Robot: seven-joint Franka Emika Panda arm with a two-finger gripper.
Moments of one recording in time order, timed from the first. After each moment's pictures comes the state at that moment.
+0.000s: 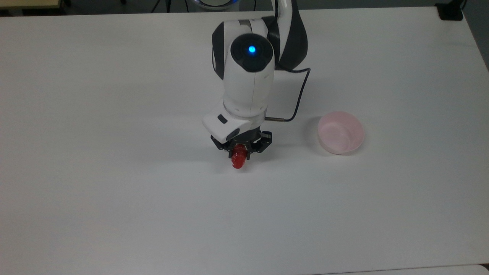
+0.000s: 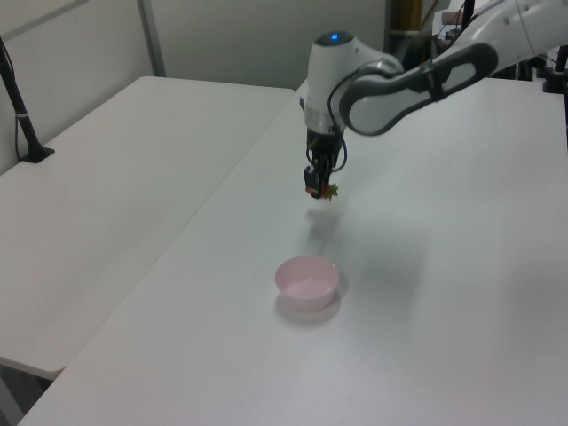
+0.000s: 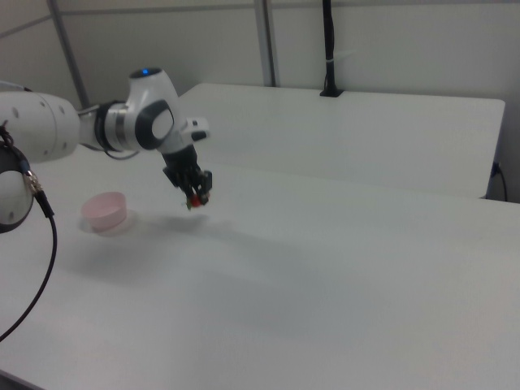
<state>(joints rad) 0.25 0.60 -0.11 -1.43 -0.02 2.16 0.22</state>
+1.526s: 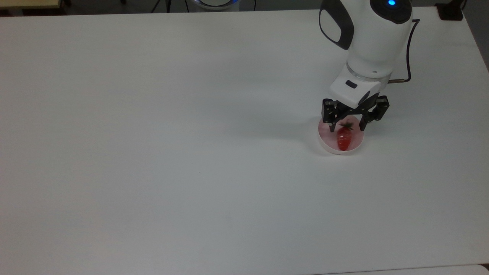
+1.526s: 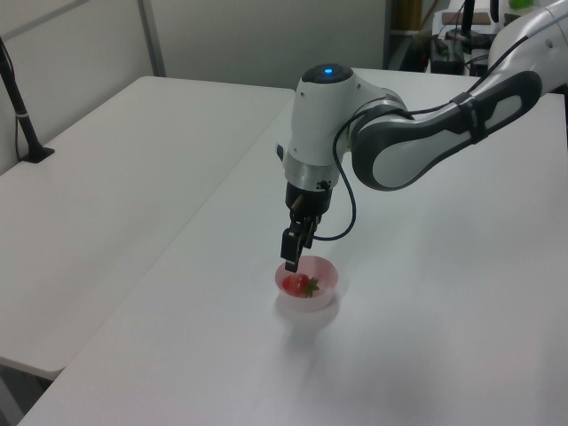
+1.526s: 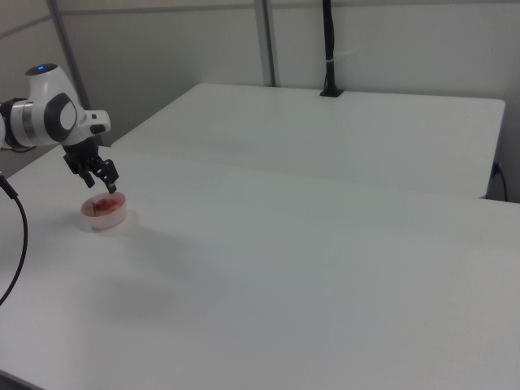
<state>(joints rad) 0.59 0.62 -0.11 -1.35 0.02 2.14 0.46</state>
